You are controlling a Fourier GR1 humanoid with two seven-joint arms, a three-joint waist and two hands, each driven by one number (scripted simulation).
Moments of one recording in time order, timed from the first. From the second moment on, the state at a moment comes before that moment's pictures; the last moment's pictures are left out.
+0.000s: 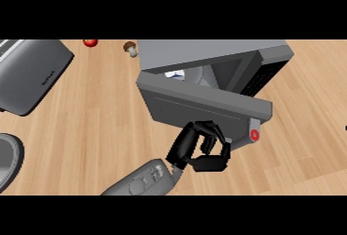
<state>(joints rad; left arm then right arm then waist) -0.59 0.00 -0.90 -1.05 0.41 0.54 -0.32 0.23 -0.29 -0.30 -1.86 -0.22 0.53 -0.52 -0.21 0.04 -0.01</state>
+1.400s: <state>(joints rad) -0.82 0.00 -0.78 -0.87 0.79 0.54 -0.51 0.09 -0.45 -0.37 -1.86 -0.41 0.57 -0.35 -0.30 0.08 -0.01</state>
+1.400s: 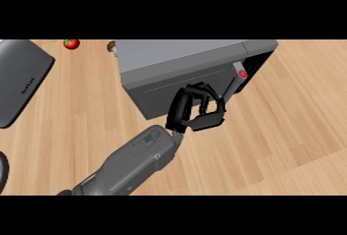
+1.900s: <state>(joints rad) -0.83 0.00 -0.80 -0.84 0.85 0.54 -0.58 0.03 -0.51 -0.41 -1.83 -0.45 0.57 -0.32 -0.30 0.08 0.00</state>
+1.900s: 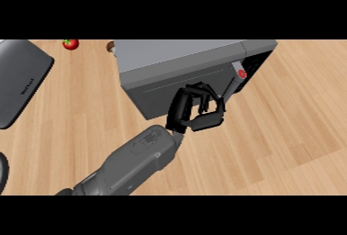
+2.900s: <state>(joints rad) -0.85 0.00 -0.84 -0.82 0.94 0.53 -0.68 -0.07 -0.65 -0.50 -1.73 -0.45 0.58 -0.30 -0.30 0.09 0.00</state>
